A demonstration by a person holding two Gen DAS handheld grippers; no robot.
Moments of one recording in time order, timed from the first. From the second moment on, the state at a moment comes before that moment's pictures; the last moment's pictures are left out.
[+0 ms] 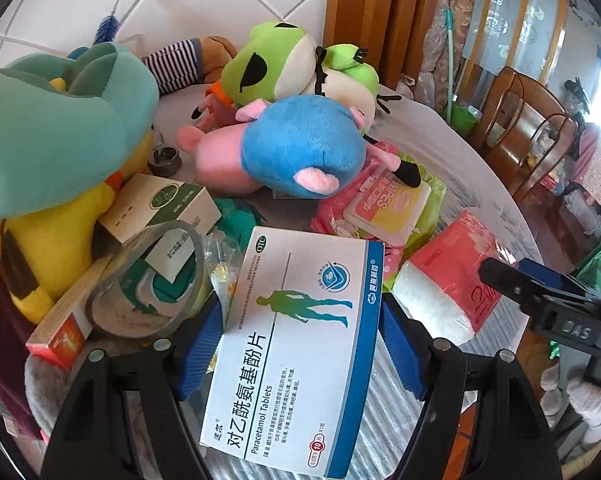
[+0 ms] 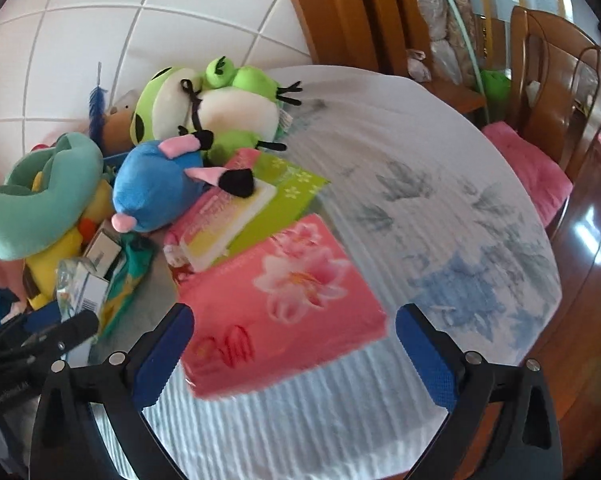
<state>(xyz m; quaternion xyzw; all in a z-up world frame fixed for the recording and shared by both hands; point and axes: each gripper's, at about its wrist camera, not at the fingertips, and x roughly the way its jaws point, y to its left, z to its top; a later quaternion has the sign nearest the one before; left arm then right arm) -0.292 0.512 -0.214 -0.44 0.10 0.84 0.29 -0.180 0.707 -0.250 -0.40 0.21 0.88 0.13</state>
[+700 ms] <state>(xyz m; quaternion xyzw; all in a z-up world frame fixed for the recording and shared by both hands) -0.247 0.531 -0.221 -0.46 0.03 0.88 0.14 -0.181 0.752 -0.242 -0.41 0.07 0.91 0.00</state>
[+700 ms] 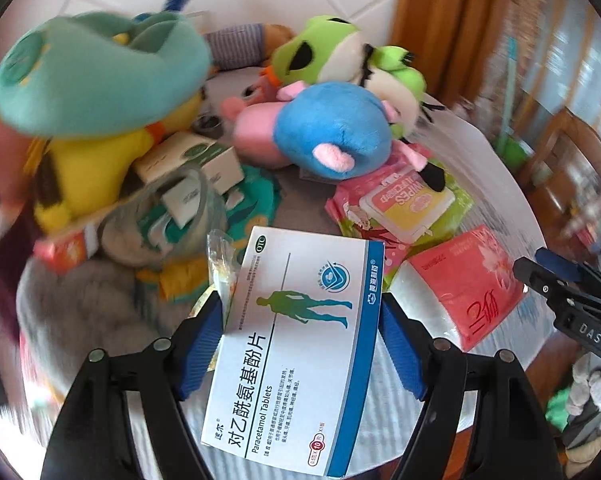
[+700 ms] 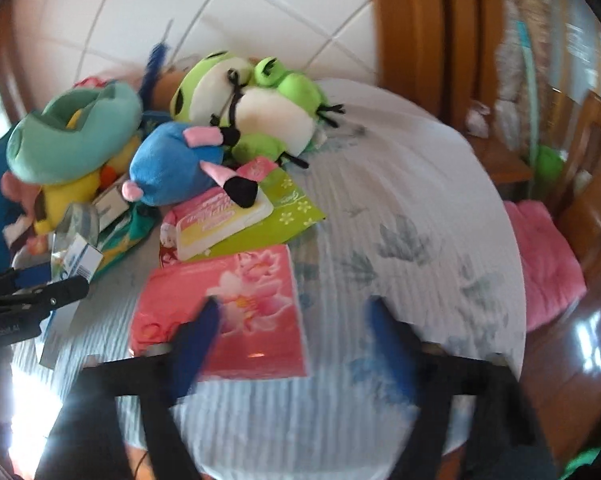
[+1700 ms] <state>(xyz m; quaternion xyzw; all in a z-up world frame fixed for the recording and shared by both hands) -0.249 0.597 -0.272 -0.47 -0.02 0.88 0.01 -0.214 0.761 -0.295 -0.40 -0.04 0.87 -0.28</state>
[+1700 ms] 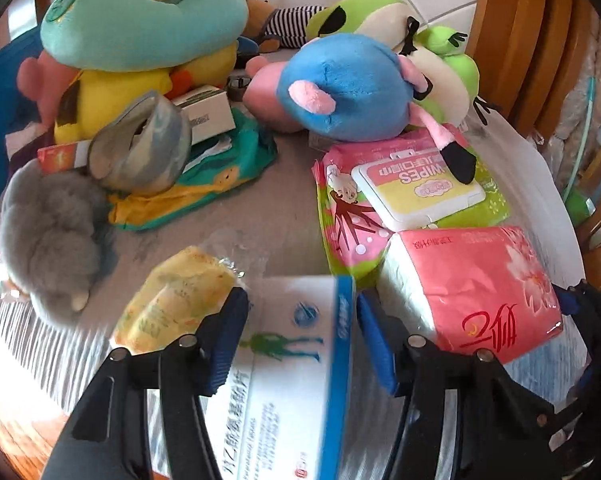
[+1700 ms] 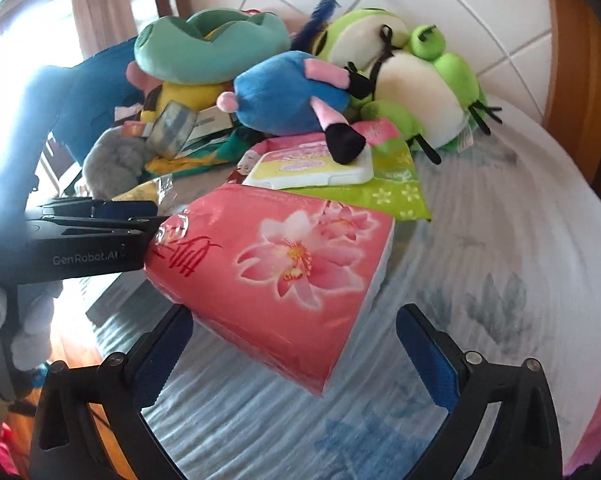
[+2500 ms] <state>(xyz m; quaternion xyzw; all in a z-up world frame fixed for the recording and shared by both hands) -0.231 0.573 -0.287 -0.50 0.04 0.86 0.02 -0.199 0.746 -0.284 -0.40 0.00 0.89 -0.23</state>
